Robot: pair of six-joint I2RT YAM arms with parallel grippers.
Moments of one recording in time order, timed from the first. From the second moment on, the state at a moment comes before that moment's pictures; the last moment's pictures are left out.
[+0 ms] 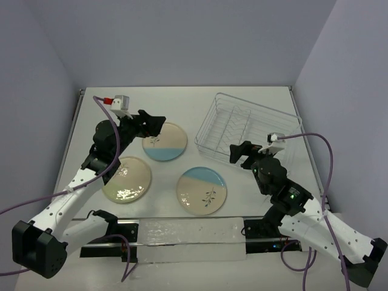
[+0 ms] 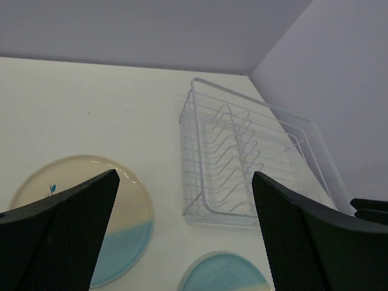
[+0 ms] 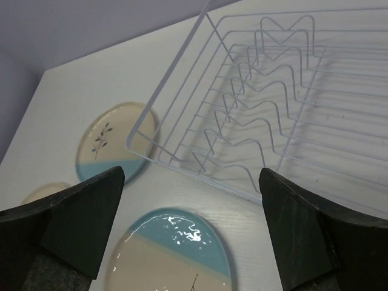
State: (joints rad) left arm -0.44 1.00 0.77 0.22 0.10 -0.47; right arm 0.79 0.54 0.55 -0.22 0.64 0.57
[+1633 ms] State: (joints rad) left arm -0.89 1.38 0.56 -0.08 -0.06 -0.78; right arm 0.98 0.97 0.49 -0.40 0.38 0.86
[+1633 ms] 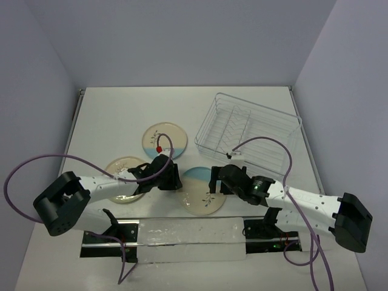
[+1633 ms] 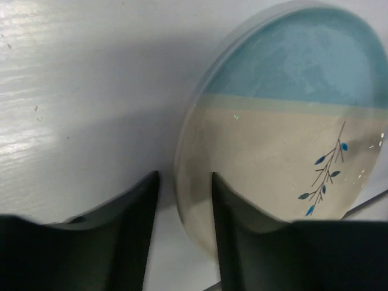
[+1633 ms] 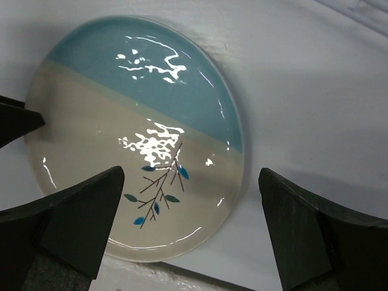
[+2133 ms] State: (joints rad) left arm -0.92 1.43 0.63 -0.16 -0.09 -0.78; right arm 0.96 1.10 0.42 -0.29 0.37 0.99
